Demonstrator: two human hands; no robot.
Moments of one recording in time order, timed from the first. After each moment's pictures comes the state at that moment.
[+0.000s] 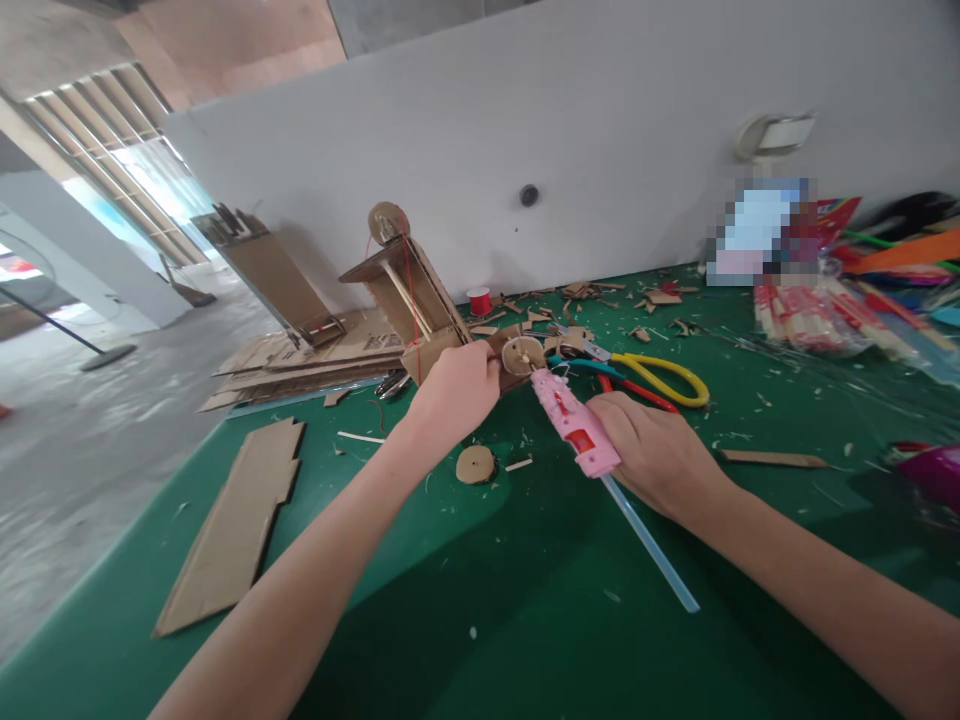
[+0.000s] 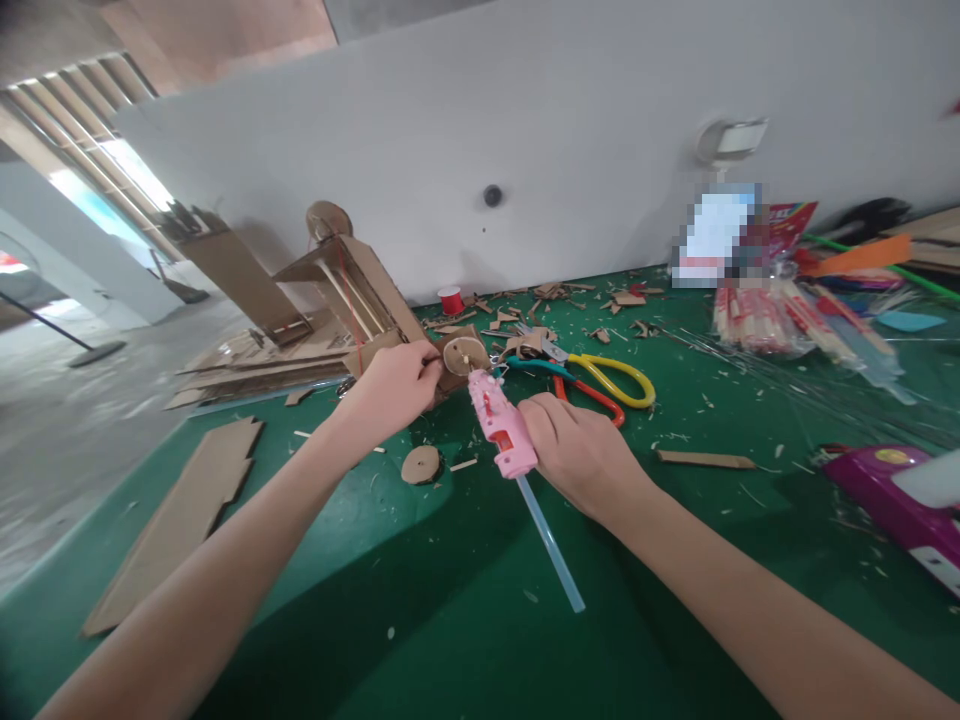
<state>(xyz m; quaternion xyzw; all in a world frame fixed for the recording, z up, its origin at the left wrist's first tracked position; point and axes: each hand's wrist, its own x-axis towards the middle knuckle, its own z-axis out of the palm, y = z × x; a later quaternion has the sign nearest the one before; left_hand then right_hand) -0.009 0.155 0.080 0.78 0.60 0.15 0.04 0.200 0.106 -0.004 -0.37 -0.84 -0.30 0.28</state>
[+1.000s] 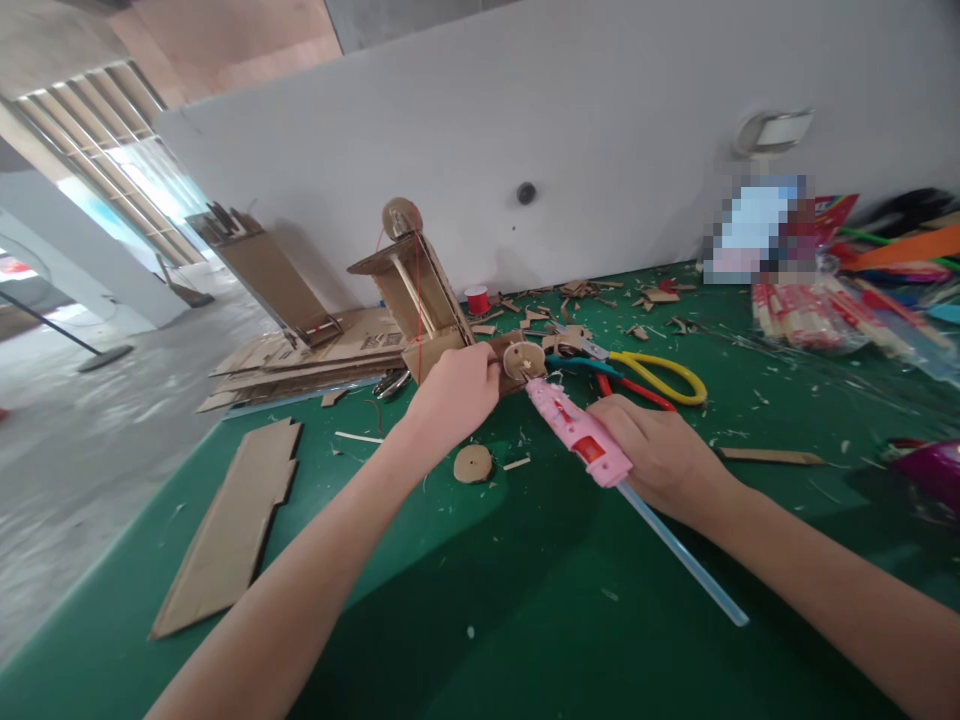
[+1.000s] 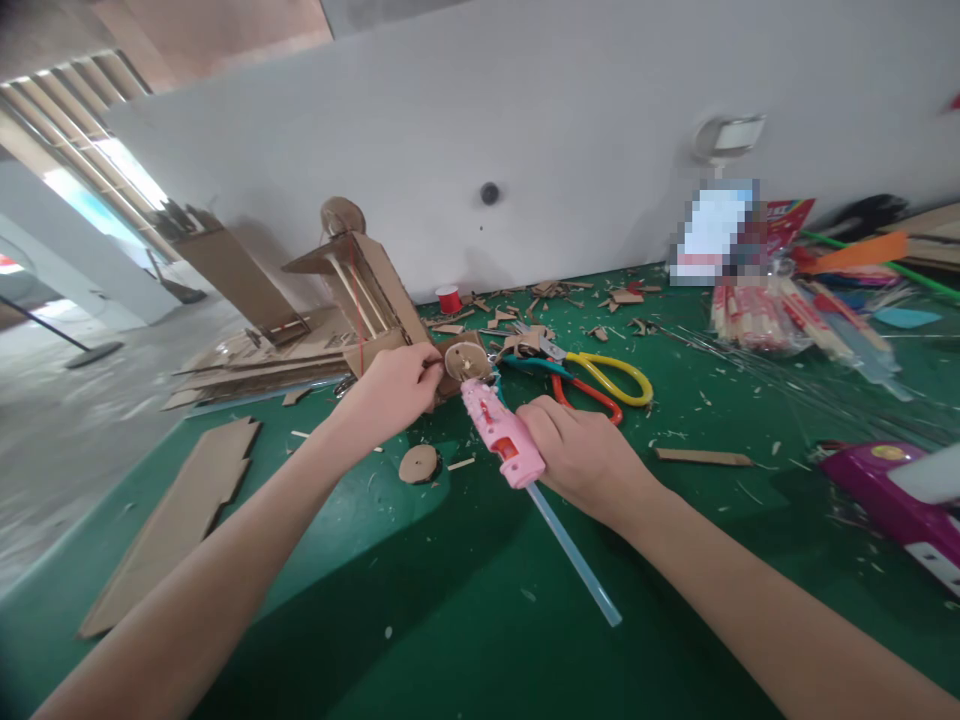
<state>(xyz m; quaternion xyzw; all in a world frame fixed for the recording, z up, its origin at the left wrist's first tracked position) -0.016 0.154 0.077 0.80 0.58 0.15 0.06 0.201 0.101 0.004 -0.34 -0.86 -0.23 0.29</state>
